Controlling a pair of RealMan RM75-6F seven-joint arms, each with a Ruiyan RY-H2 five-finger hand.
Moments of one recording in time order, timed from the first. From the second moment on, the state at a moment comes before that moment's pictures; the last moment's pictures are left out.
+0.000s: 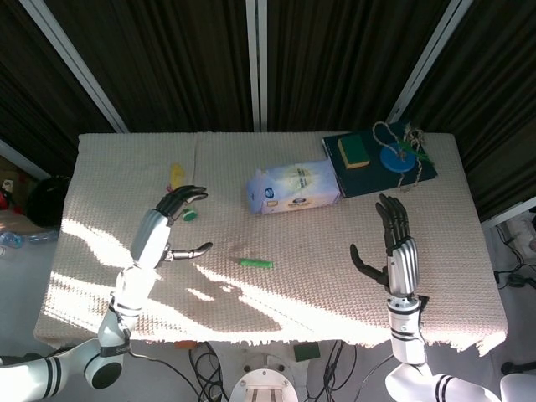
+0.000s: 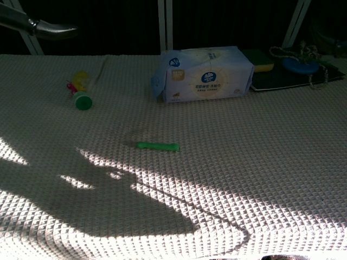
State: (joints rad) left arm -0.47 -1.49 -0.21 -1.72 1.54 1.37 -0.14; right arm 0.35 -1.78 0.18 -1.29 -1.69 1.78 0.24
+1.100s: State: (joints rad) left arm -0.57 -1.85 -0.12 -1.36 1.33 1.10 0.26; right arm 0.29 -1.71 0.14 -1.33 -1.64 1.69 0.14
